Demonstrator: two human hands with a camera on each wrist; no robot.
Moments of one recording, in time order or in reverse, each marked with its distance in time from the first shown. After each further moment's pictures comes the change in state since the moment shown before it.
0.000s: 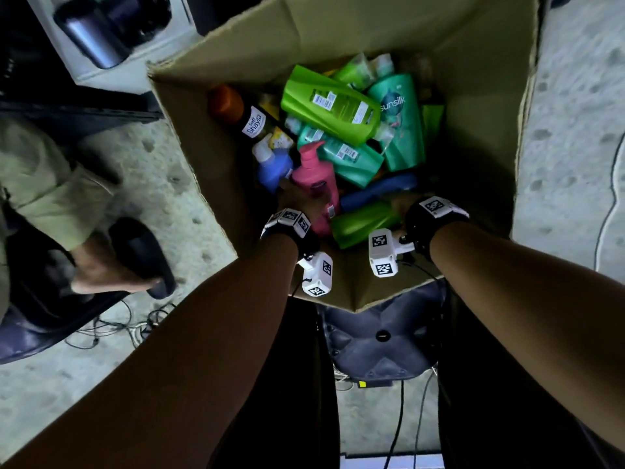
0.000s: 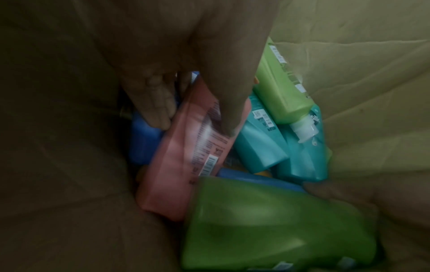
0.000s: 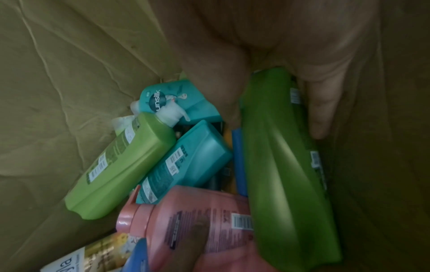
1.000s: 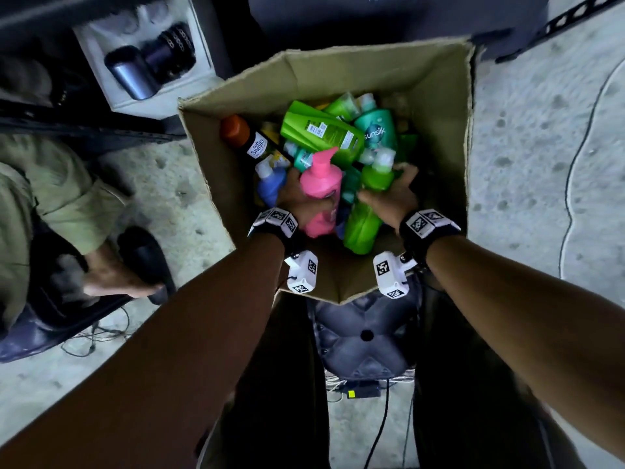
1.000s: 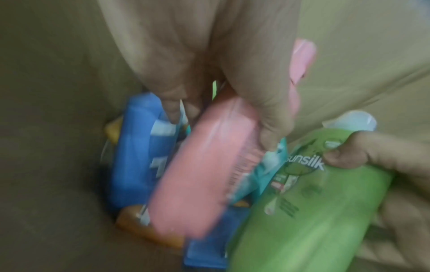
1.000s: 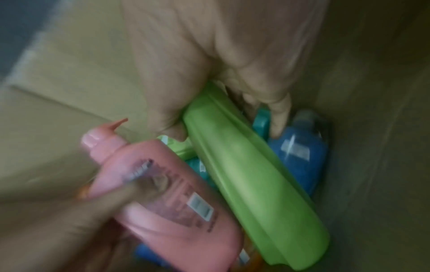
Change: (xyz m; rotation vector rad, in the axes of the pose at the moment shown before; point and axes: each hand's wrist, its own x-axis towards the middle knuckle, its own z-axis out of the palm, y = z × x) left_hand -0.040 0.043 -0.039 -0.018 -0.050 0.241; right_hand -0.064 -0.022 -0.013 0.293 0.341 -0.319
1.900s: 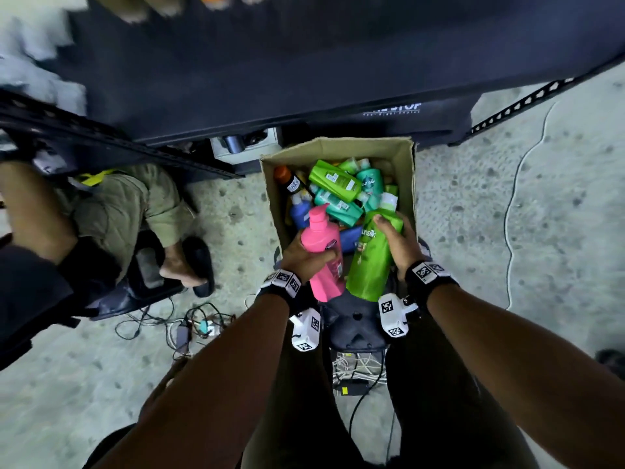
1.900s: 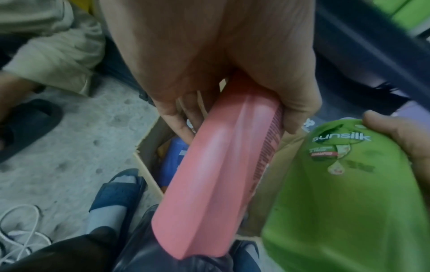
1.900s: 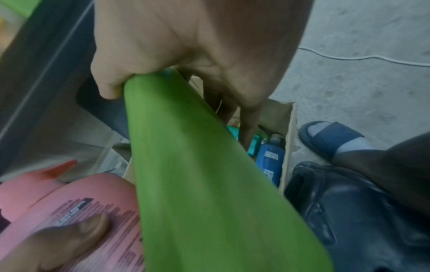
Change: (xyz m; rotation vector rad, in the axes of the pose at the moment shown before) left_hand -0.270 0.070 -0.102 -0.298 0.008 -0.099; right_hand -0.237 -0.079 -0.103 0.496 -0.090 -0.075
